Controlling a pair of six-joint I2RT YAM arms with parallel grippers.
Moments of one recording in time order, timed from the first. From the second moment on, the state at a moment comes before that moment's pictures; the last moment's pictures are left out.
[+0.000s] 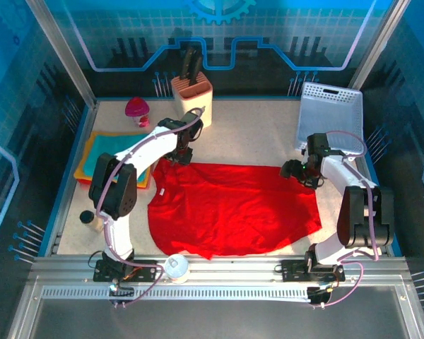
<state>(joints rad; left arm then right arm) -0.43 1.94 1.57 -1.04 -0.29 -0.23 -0.04 1.53 0.94 -0.70 -0.19 0.37</state>
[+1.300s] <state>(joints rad) -0.41 1.66 1.03 -0.67 0.12 -0.70 -0.03 1.53 0.92 -0.69 -0.21 0.37</state>
